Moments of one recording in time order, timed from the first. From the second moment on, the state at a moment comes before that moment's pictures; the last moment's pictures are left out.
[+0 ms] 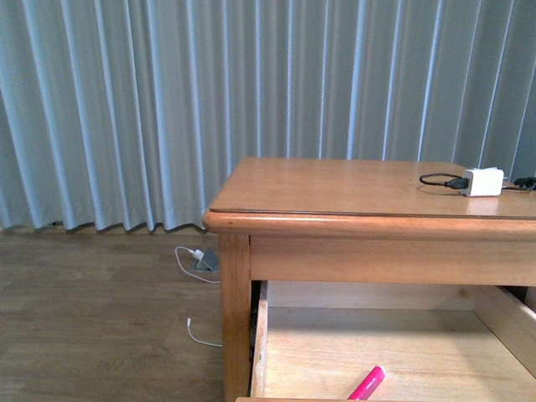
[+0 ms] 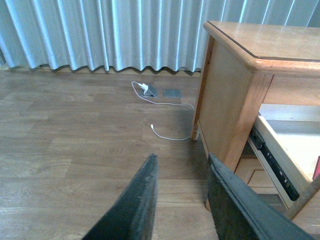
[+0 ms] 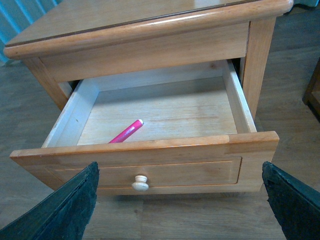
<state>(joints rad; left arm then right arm) 0.00 0.25 0.07 0.18 0.00 -0.02 -0.07 0.32 0.26 -0.20 -0.20 0.14</state>
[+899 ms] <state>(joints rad) 0.00 0.00 0.02 0.00 0.00 0.00 -0.07 0.32 0.26 -0.20 -0.20 0.13</state>
